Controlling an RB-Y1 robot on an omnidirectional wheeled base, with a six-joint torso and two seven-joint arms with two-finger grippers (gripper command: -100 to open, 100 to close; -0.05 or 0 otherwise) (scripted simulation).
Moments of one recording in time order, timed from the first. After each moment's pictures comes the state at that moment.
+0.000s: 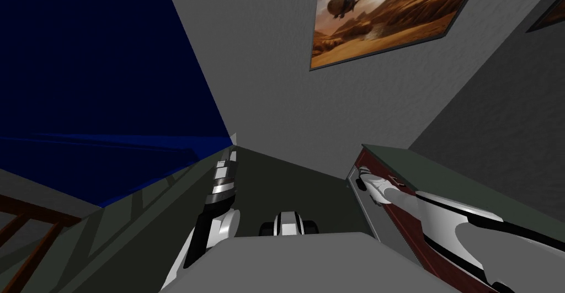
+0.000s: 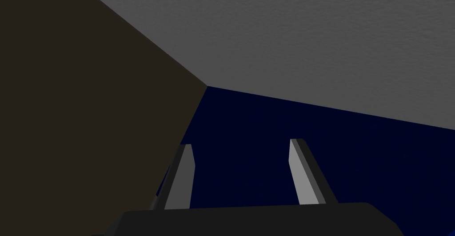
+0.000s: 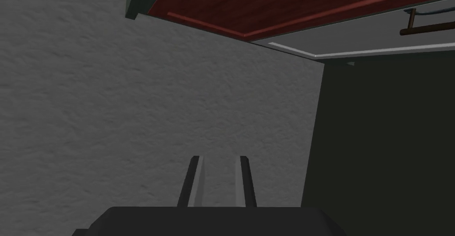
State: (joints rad) left arm 0.47 0.00 -0.01 -2.25 0.05 -0.46 -0.17; right arm -0.47 -0.89 0.92 -0.56 0.51 0.41 1.16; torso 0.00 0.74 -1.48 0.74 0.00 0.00
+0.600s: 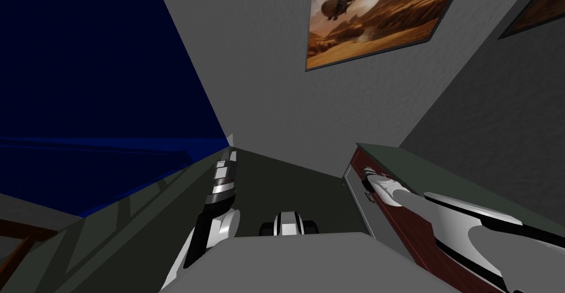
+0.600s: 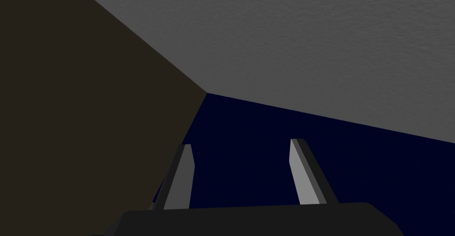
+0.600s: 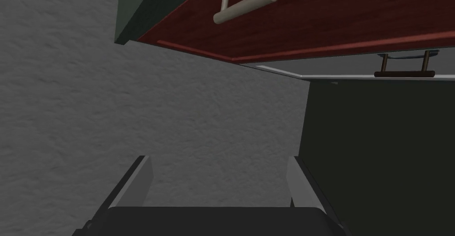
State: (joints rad) left arm 0.47 0.00 -0.01 -2.25 0.05 -0.46 -0.17; right arm -0.46 -0.94 0.93 -0.54 0.48 0.34 1.18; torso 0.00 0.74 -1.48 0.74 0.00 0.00
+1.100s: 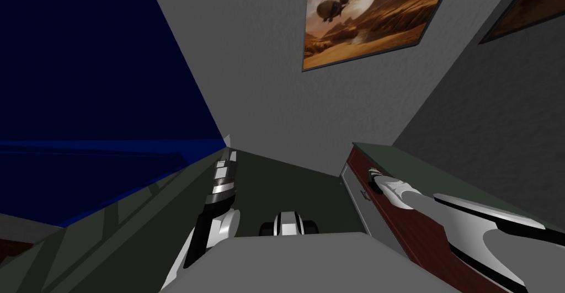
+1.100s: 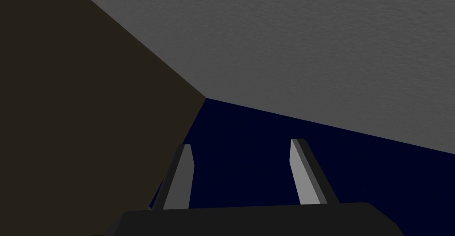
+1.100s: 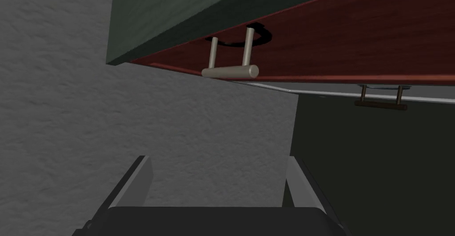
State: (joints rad) left arm 0.47 0.00 -0.01 -2.25 0.05 -0.46 -0.17; right arm -0.44 -0.99 0.95 -0.54 0.45 0.27 1.20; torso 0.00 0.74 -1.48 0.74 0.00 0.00
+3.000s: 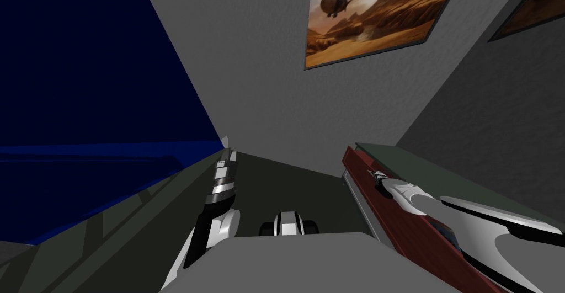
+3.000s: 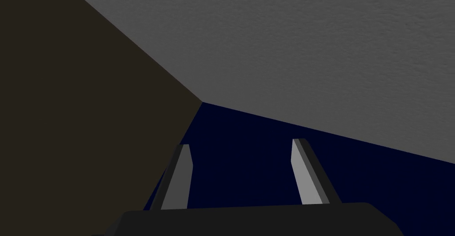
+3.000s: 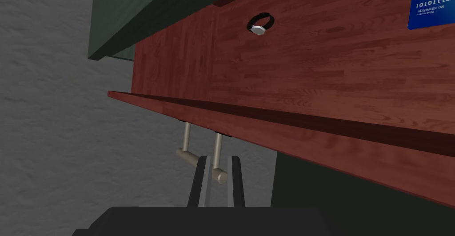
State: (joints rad) left arm 0.47 0.00 -0.01 -2.25 0.05 -0.46 -0.17; right arm -0.41 -1.01 0.96 -0.50 0.42 0.19 1.22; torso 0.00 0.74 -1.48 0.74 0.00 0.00
